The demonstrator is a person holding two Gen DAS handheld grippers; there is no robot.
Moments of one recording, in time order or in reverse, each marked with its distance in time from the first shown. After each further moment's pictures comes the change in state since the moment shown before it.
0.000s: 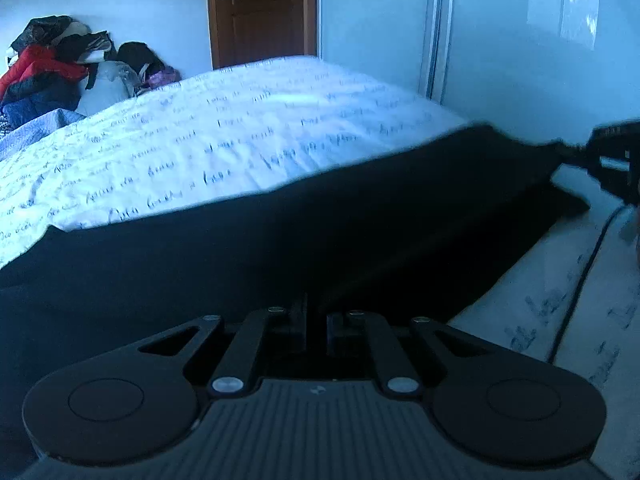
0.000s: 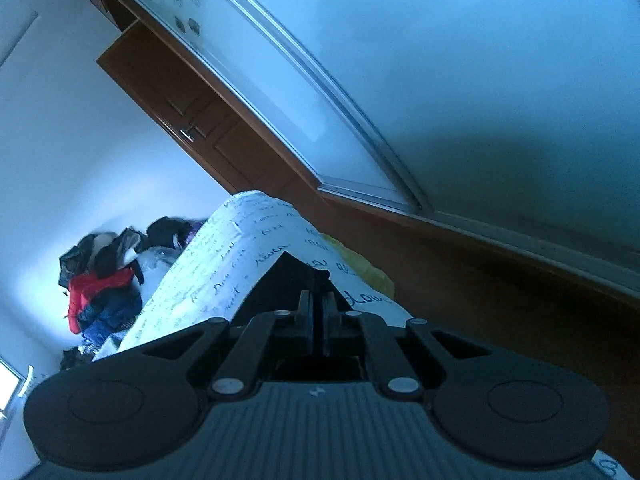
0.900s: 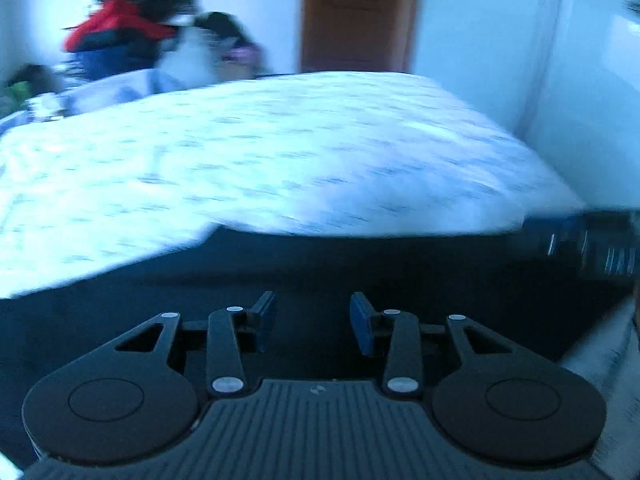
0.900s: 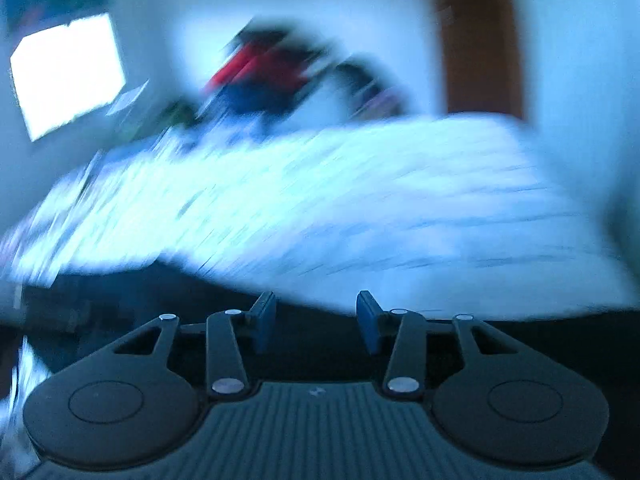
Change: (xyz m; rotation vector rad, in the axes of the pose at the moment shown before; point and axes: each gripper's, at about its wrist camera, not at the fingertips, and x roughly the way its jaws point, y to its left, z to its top) left arm -0.031 0.135 0.030 -0.192 0.055 0.169; right arm 0.062 0.233 -0.127 -0.862 0.441 0.357
